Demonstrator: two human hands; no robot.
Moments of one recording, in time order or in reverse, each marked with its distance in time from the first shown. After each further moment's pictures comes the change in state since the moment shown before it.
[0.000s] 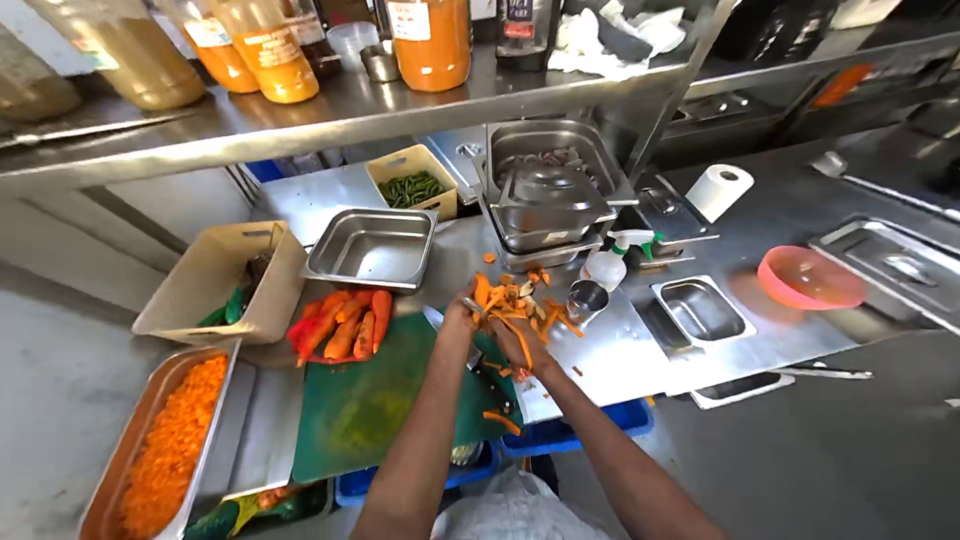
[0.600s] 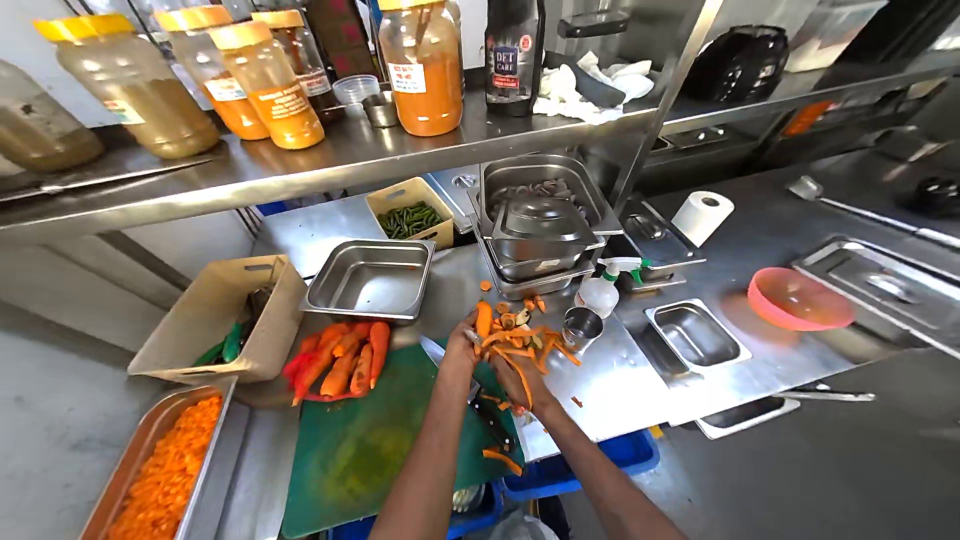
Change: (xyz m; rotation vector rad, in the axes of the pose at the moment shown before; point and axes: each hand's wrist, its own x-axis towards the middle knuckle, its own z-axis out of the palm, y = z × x) left_hand -0.001 -0.006 0.009 0.007 -0.015 -0.008; right_hand -0.004 0.009 0.003 0.031 0.057 -0.010
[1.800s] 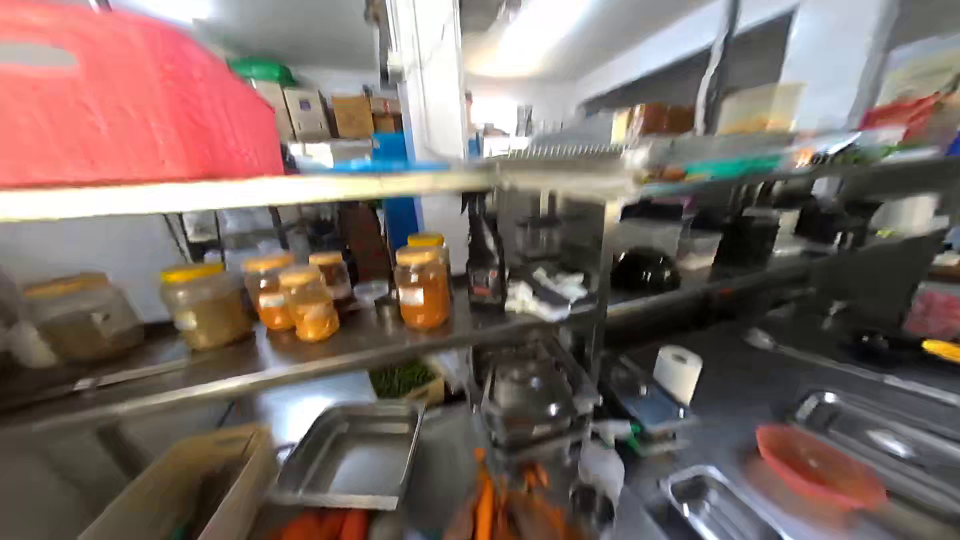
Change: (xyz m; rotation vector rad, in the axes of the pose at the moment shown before) left_hand -0.017 0.008 0.016 0.233 -0.208 0.084; right_hand 0.053 0.004 -0.044 0.200 0.051 0.181
